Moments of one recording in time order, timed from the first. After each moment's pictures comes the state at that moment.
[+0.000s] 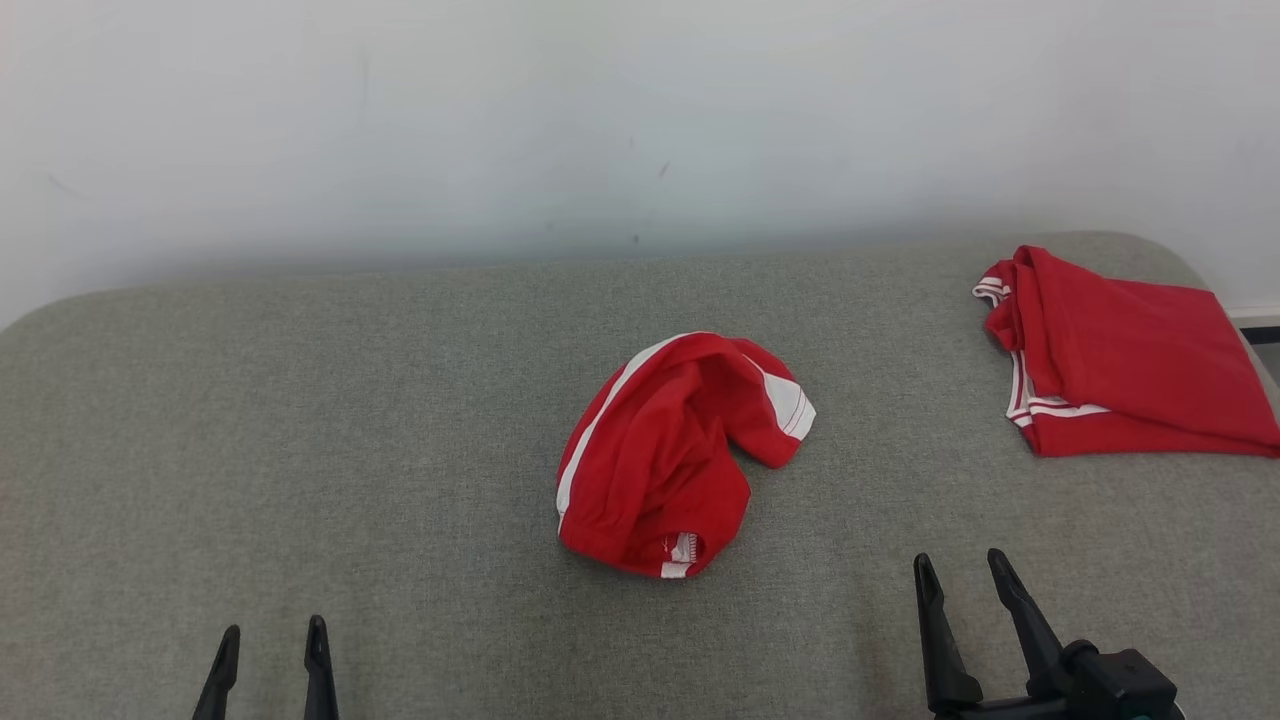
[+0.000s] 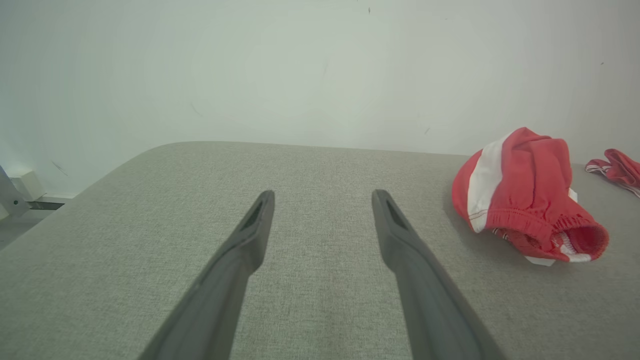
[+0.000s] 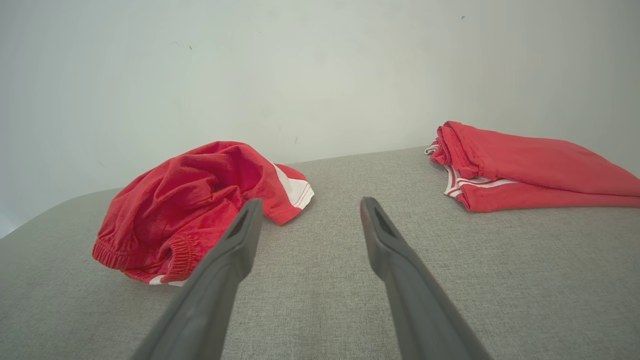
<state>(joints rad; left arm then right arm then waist) 0.11 0.05 0.09 0.10 -0.14 -0.11 -0.26 0.04 -0.05 0.05 0.17 0.18 0.13 -0.26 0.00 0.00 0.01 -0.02</state>
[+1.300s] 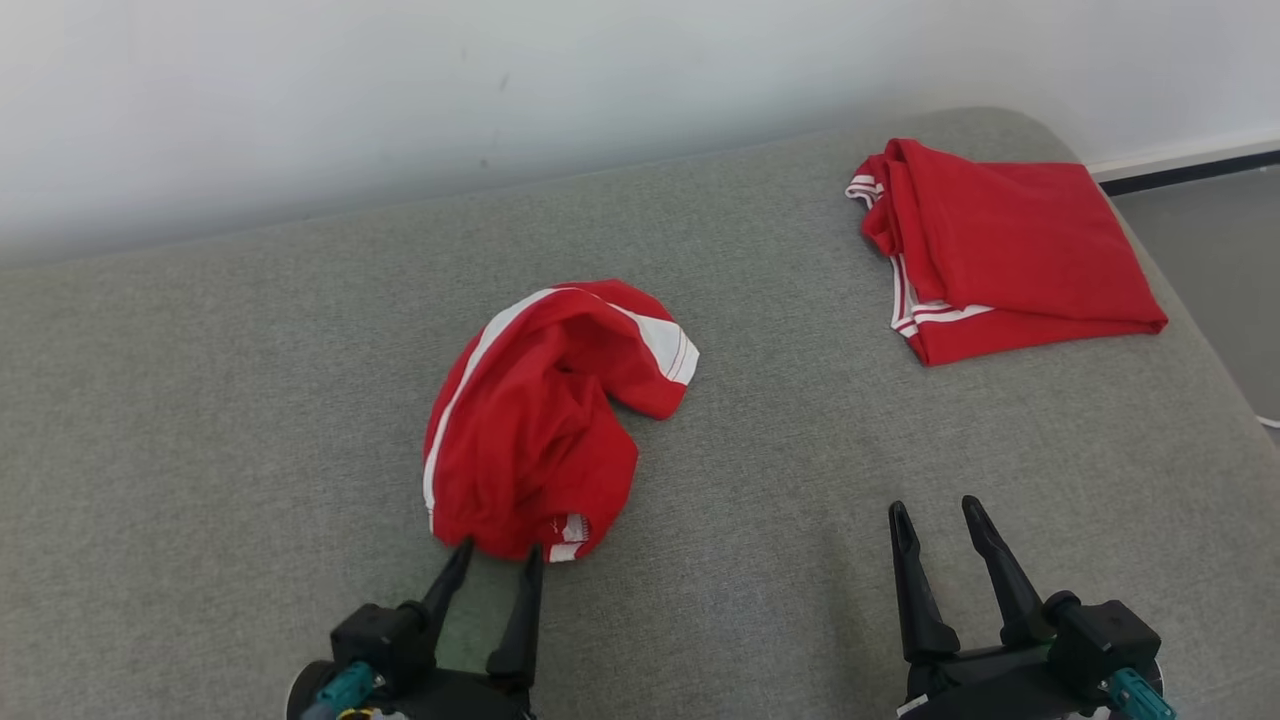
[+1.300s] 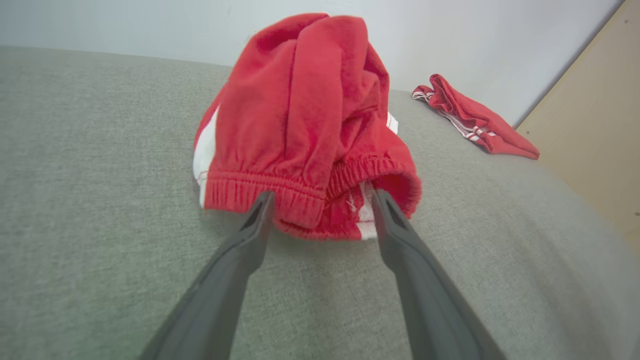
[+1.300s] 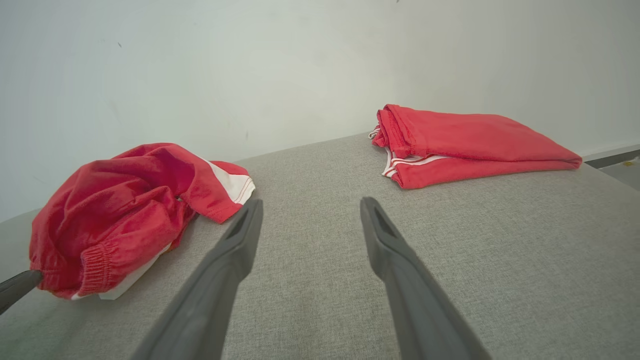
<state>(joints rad) -0.20 0.05 -0.29 0.45 -0.36 -0.13 -0.26 -0.04 -0.05 0.09 0.18 0.22 0.13 -0.26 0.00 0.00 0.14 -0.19</state>
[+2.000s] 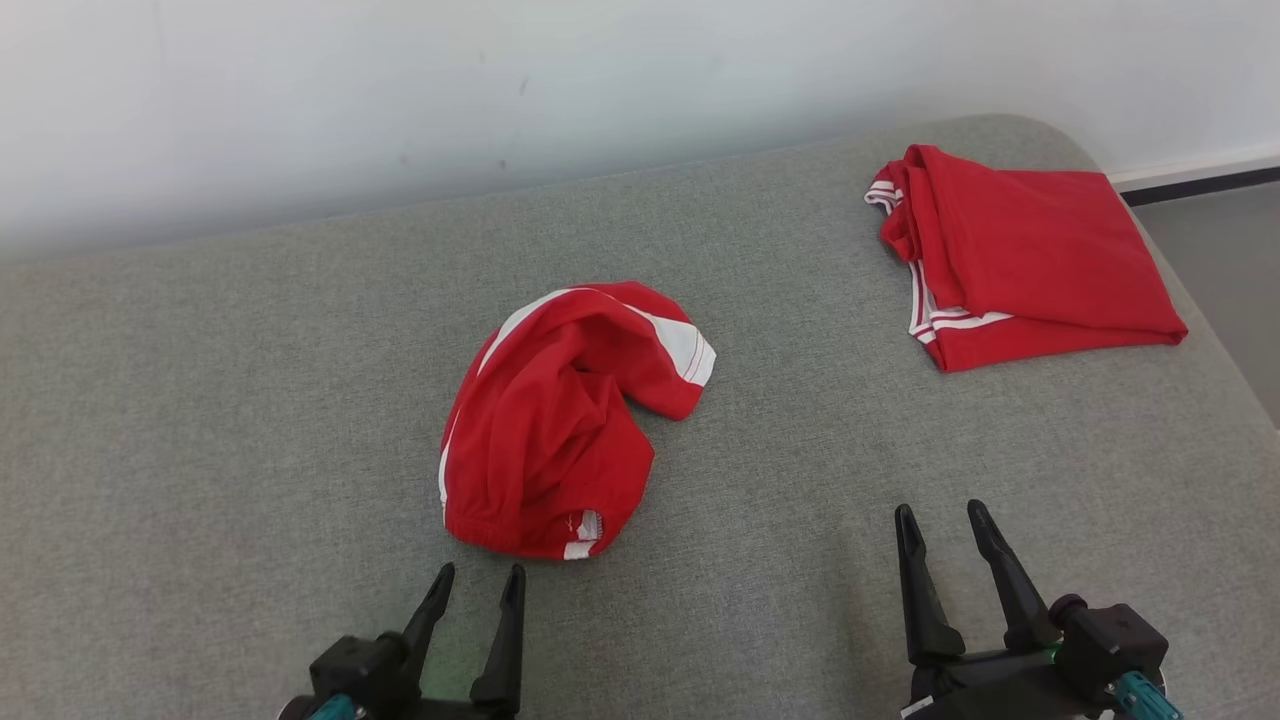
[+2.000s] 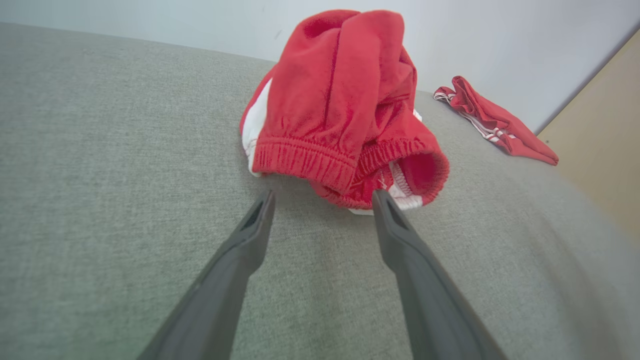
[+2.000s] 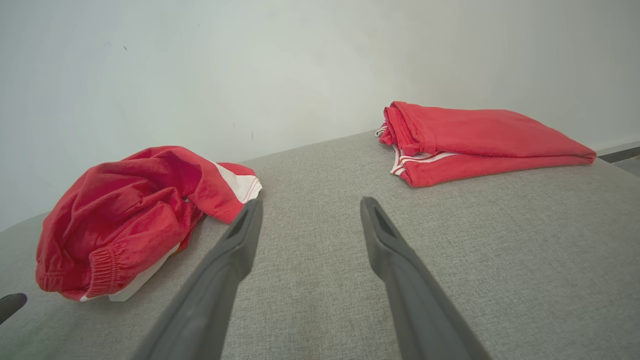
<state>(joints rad) -0.13 0.05 -0.24 0.41 -0.37 -0.13 -0.26 -0.03 -0.05 0.08 0.18 0.24 0.13 -0.26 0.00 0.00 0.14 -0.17</state>
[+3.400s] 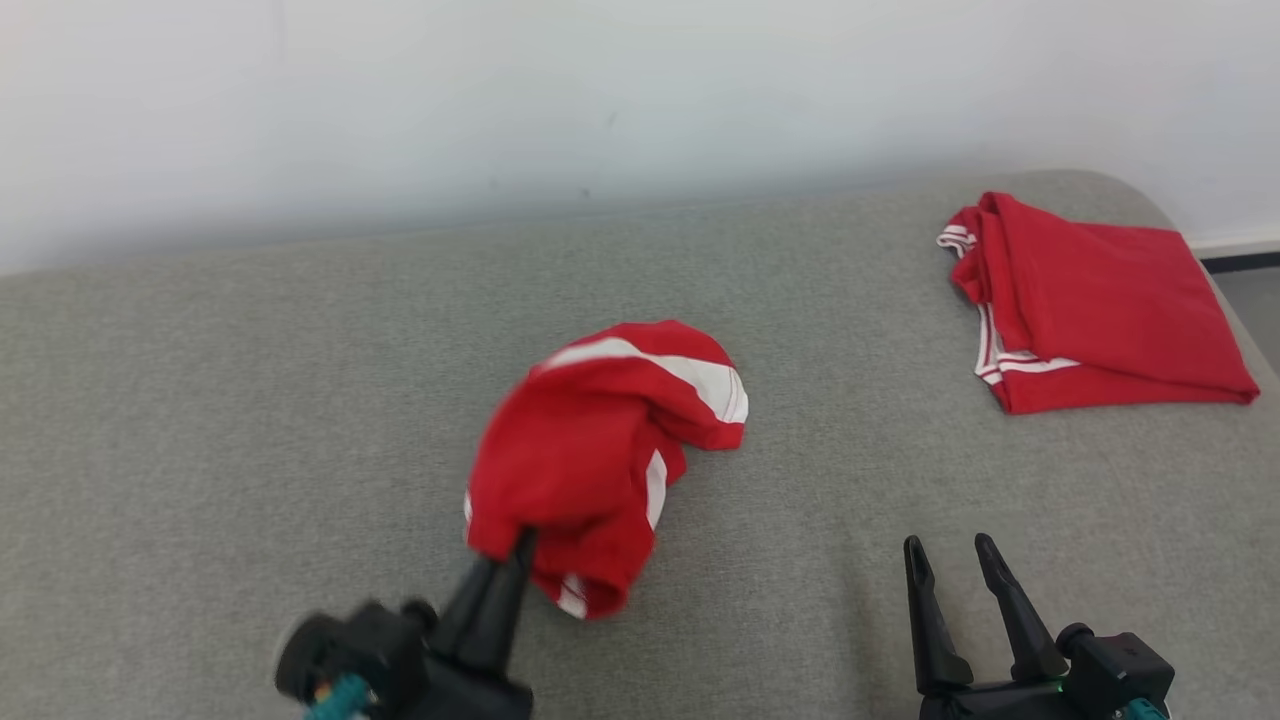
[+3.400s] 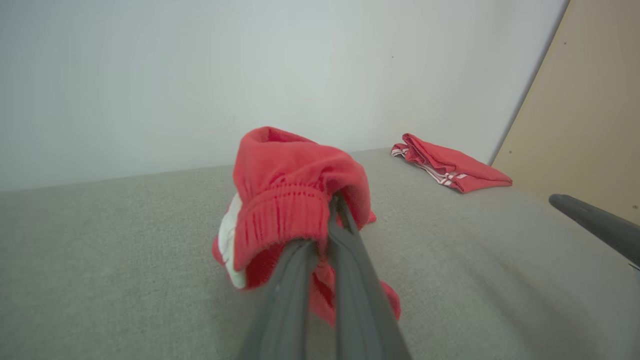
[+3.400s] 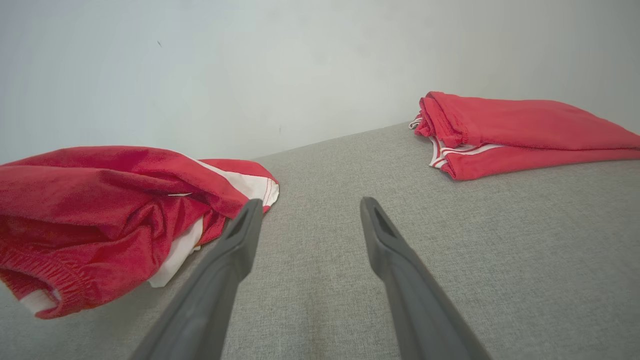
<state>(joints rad) -0.20 0.21 -0.42 0.21 -0.39 -0.13 -0.26 0.01 -0.05 0.07 0.19 0.26 0.13 -0.26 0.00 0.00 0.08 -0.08</state>
